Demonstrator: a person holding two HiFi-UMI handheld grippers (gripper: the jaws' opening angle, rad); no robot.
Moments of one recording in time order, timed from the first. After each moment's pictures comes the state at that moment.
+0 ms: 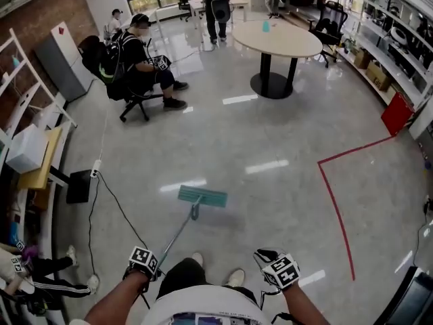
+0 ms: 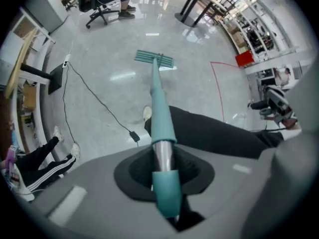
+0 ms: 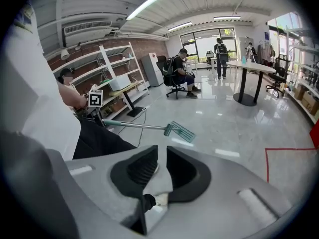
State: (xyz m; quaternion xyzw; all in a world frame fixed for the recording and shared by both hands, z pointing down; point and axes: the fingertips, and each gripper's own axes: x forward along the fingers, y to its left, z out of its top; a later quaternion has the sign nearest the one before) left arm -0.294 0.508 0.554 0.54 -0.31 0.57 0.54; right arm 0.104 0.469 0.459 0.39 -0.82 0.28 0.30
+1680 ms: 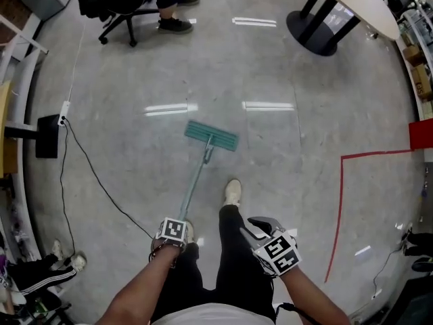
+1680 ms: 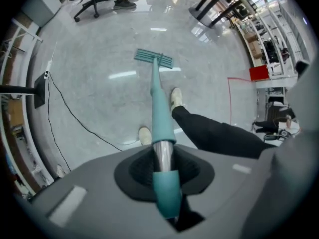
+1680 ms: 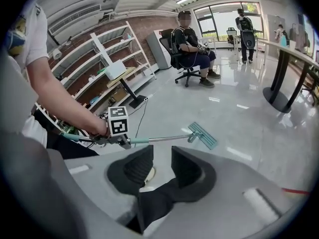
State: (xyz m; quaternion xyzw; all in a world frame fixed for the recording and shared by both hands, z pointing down) left arm -0.180 0.250 0.712 0.49 -0.31 0.56 0.59; right arm 0.043 0.145 0.532 0.26 -0.82 0.32 0.38
